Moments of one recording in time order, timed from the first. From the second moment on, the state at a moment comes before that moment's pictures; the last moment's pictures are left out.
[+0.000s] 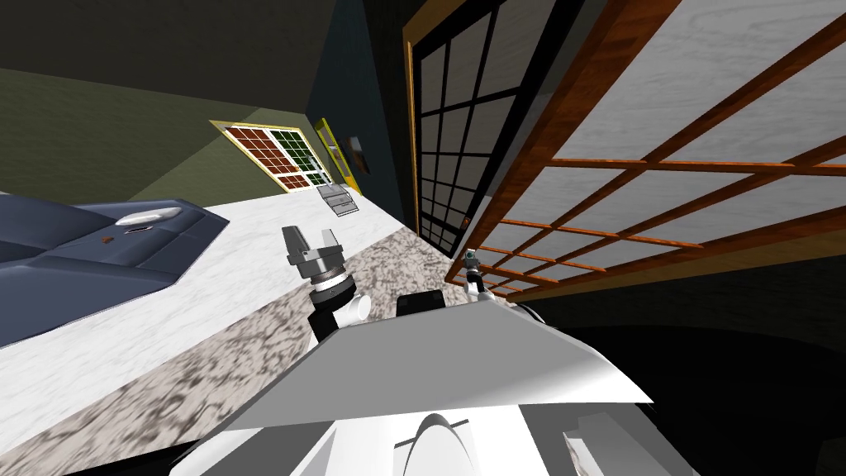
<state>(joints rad) -0.06 -0.28 0.02 -0.60 -0.51 -0.88 -1.25</state>
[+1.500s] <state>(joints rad) -0.07 -0.29 0.05 -0.59 -0.51 -0.89 -1.53</state>
